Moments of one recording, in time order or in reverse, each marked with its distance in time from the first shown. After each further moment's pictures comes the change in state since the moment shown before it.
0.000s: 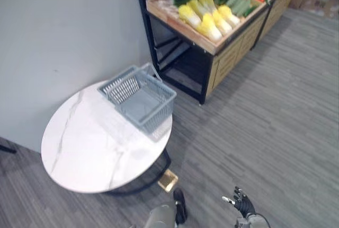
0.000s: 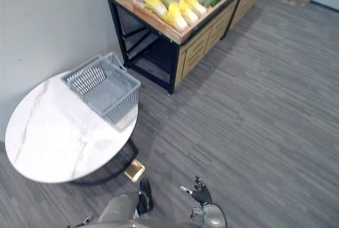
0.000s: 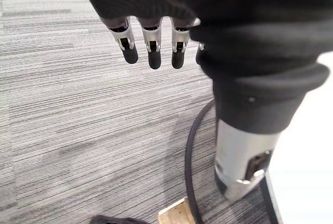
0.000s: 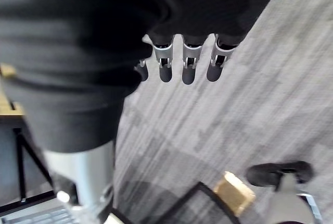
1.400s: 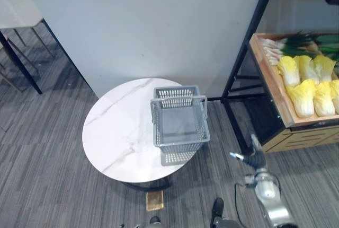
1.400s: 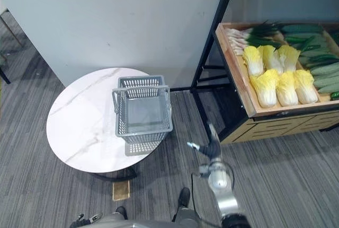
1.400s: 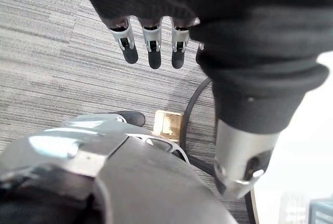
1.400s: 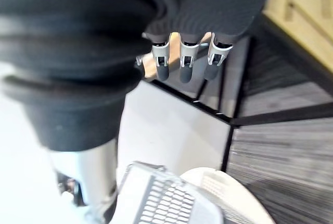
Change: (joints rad) left arm 0.022 0.109 -0.227 -0.055 -0.040 0.025 -0.292; right arm 0.007 -0.173 0.079 -0.799 -0.281 0.074 -0.266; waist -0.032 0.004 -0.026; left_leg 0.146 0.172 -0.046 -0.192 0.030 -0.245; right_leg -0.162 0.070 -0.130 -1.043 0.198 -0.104
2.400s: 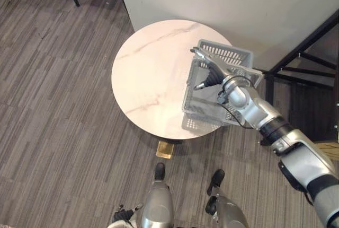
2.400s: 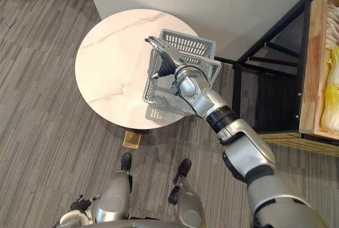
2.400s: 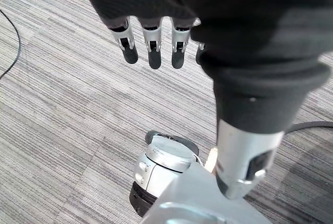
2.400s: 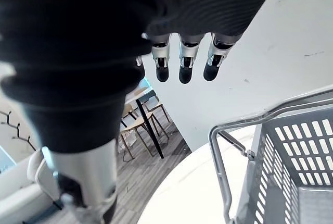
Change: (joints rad) left arm -0.085 -0.005 0.083 -0.072 0.047 0.055 0.054; right arm -1.001 -0.188 0.516 0.272 -0.235 0.152 0.105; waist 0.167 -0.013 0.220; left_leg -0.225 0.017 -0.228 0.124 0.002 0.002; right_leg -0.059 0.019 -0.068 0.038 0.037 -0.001
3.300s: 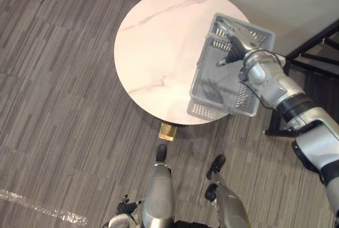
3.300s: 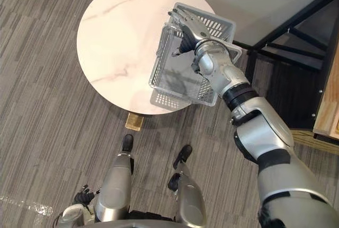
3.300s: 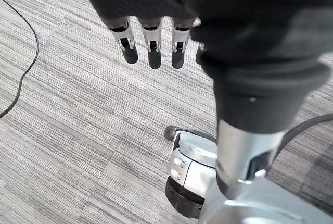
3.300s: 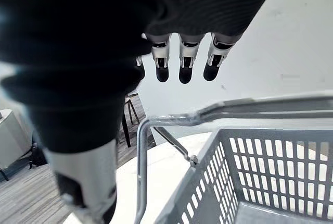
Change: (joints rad) left arm -0.001 0.015 -0.092 -0.061 0.001 -0.035 -0.031; right arm -0.191 -0.129 0.028 0.204 -0.036 0.010 -0.060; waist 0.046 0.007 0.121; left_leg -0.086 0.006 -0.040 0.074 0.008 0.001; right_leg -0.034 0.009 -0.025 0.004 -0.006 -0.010
